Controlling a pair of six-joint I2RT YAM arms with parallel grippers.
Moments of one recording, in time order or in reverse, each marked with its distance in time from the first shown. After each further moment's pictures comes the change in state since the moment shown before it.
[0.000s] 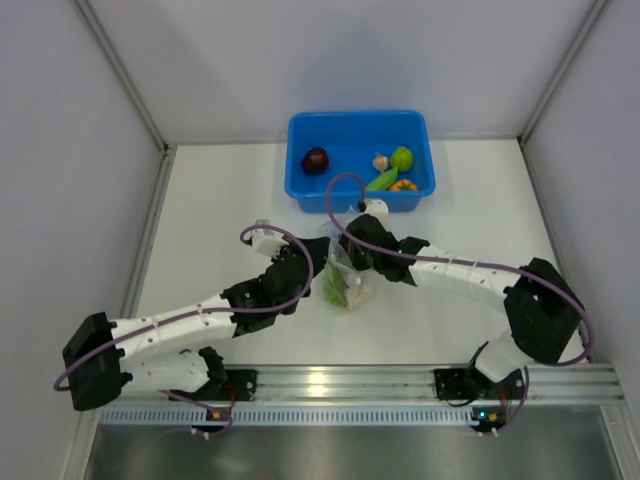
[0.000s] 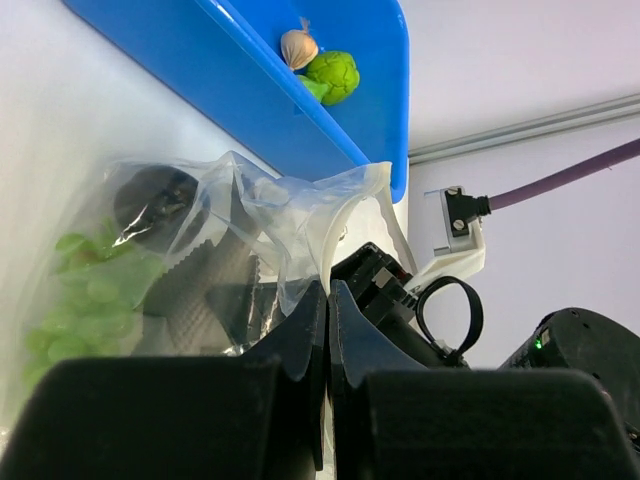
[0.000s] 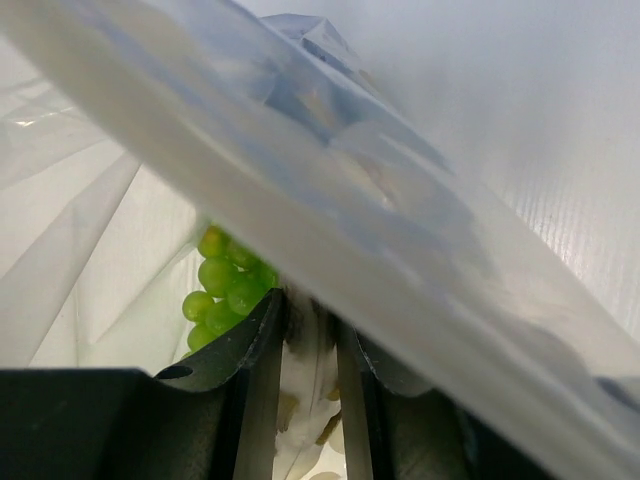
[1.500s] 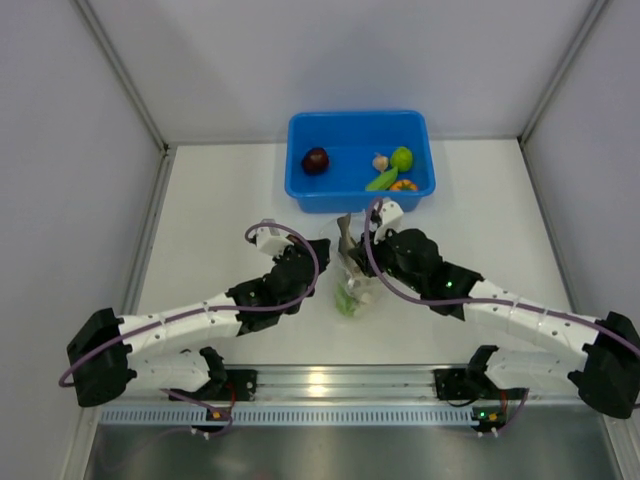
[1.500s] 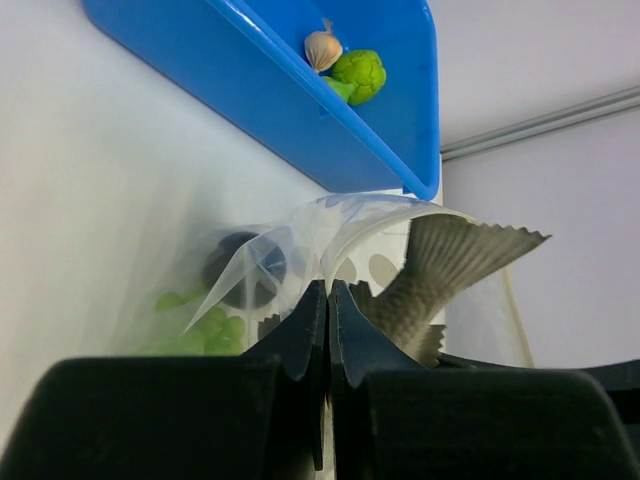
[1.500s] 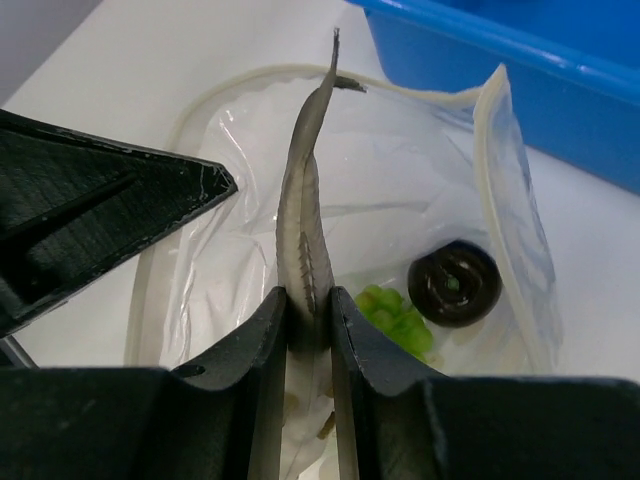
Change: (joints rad) left arm 0.000 0.038 0.001 0.005 -0.015 0.072; right arm 0.042 -0.411 -0.240 0.298 -0.180 -0.393
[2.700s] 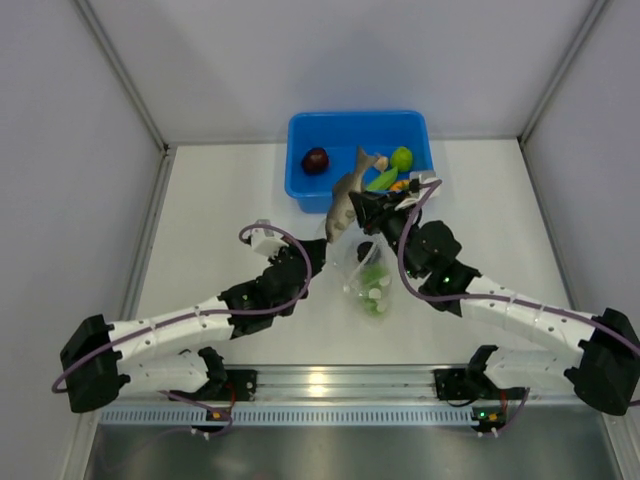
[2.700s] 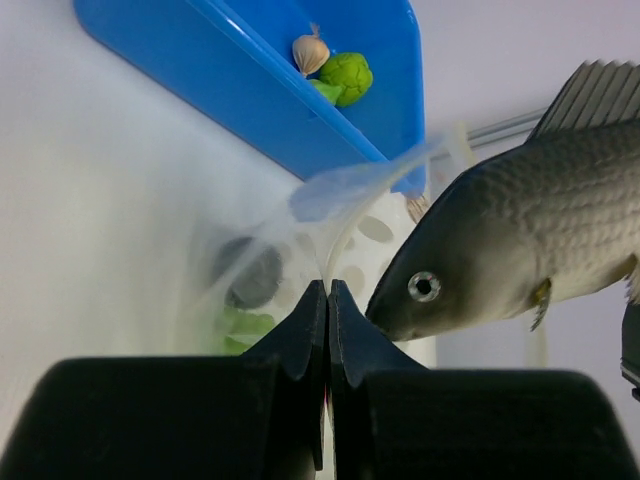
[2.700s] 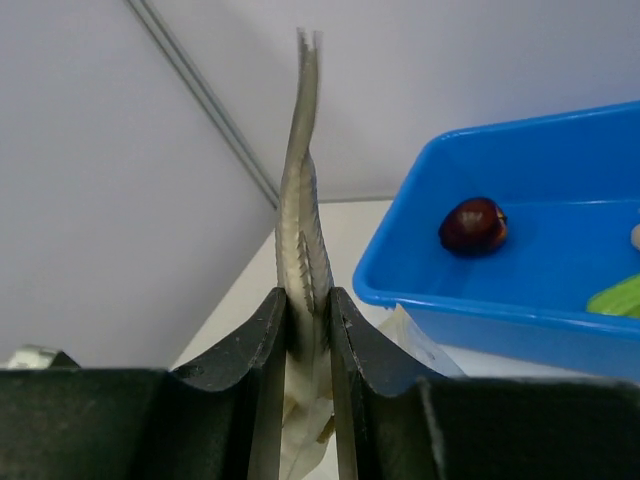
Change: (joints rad) left arm 0.000 -0.057 -0.023 0.002 0.013 0.018; right arm -0.013 0.003 0.022 0.529 0.238 0.091
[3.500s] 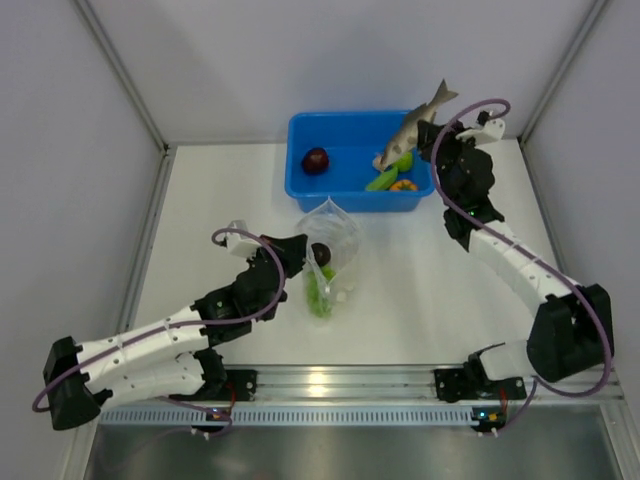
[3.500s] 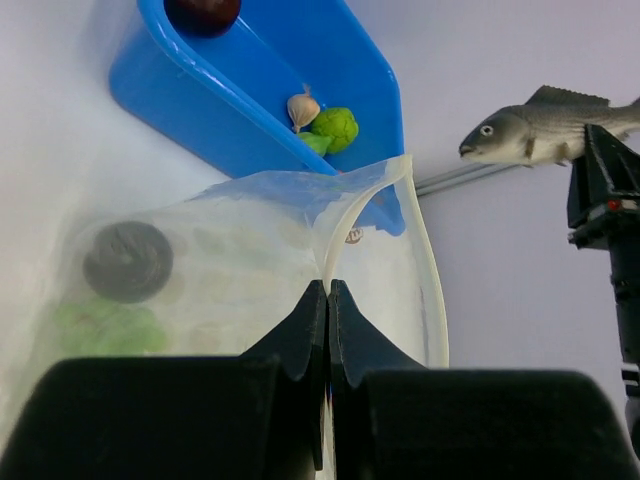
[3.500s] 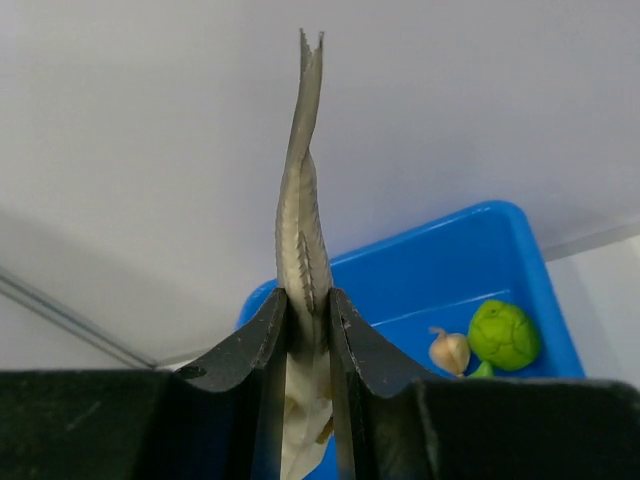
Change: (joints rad) left arm 0.000 -0.183 -0.010 -0.087 -0.065 0.065; right arm -0.539 0.215 0.243 -0.018 -0.136 0.208
